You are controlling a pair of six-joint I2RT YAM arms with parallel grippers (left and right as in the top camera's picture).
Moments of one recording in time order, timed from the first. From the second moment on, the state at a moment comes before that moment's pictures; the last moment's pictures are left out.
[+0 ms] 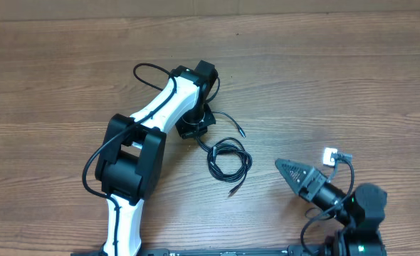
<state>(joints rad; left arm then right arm) -0.44 2.16 1.62 -1.12 0.07 -0.83 -0.02 0.31 0.12 -0.05 -0.86 1.08</state>
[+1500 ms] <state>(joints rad) -0.45 2.16 1.62 -1.04 0.07 -0.09 0.43 1.15 0.33 0.07 -0.38 1.06</state>
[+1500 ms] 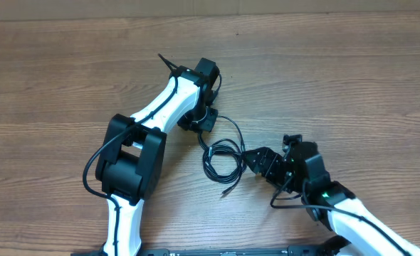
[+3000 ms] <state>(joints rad) -0.44 2.17 1.77 -1.23 0.11 -0.12 0.60 1.51 0.33 0.51 -0.34 1.12</state>
